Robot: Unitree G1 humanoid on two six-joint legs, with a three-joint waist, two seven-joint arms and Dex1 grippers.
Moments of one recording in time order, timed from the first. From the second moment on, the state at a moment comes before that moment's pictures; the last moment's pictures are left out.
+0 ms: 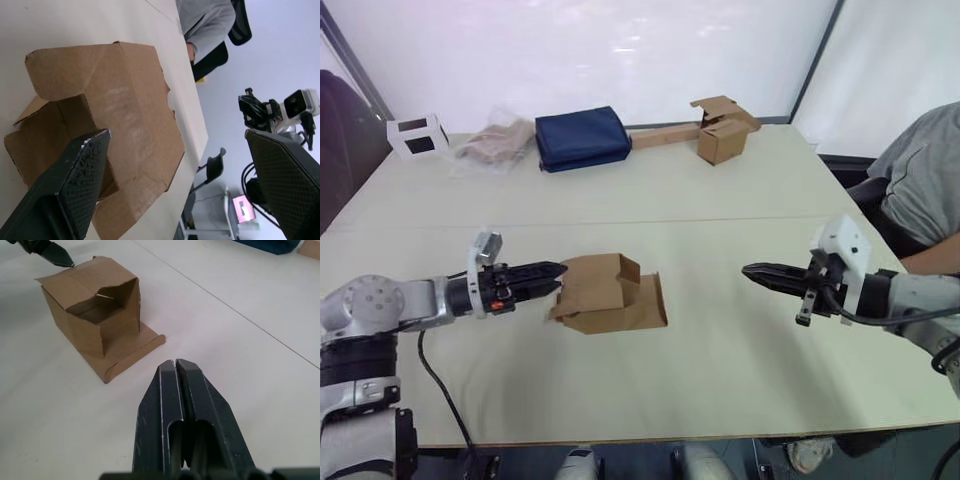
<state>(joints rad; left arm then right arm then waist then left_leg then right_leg) -0.60 0.72 0.29 0.31 -1.06 1.47 -0.82 -0.18 -0.92 -0.30 -0.56 0.71 0.79 0.78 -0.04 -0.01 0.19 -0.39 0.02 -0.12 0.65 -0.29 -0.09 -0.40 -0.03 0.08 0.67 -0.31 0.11</state>
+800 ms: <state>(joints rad) -0.59 0.68 0.23 0.31 -0.95 1.41 -0.86 -0.18 -0.92 -0.31 -0.60 0.75 0.80 0.73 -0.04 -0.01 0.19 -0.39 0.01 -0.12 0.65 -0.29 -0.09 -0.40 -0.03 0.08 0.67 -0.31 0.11</state>
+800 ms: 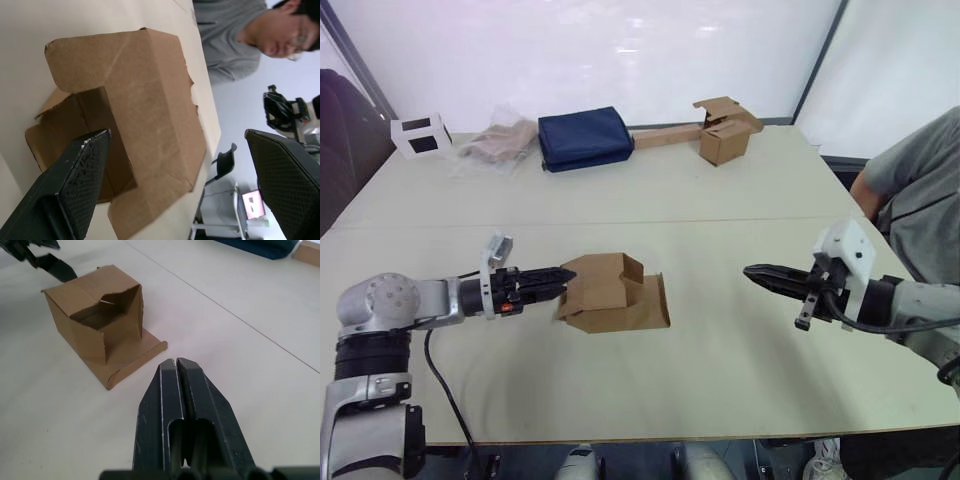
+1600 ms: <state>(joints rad) -0.66 0.58 0.17 0.43 -0.85 1.32 -0.96 -0.17 -0.92 -0.30 -0.59 0.73 0.80 0.71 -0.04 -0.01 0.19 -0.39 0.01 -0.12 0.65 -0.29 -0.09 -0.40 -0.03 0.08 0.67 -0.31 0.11</state>
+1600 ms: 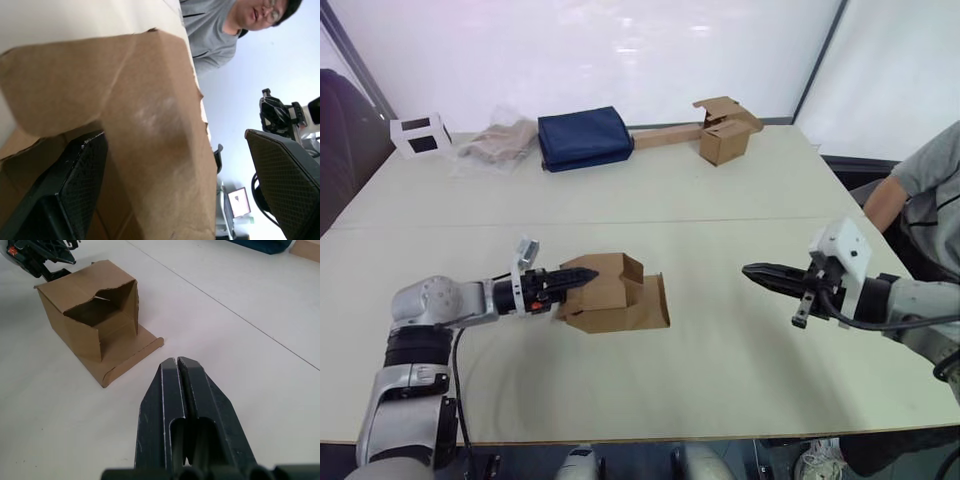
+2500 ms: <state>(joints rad) -0.64 0.56 0.29 0.19 -0.91 1.34 -0.93 -0.18 -0.87 -0.30 -0.60 0.75 0.80 0.66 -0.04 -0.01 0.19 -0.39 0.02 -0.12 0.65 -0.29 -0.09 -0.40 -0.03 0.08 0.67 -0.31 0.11</state>
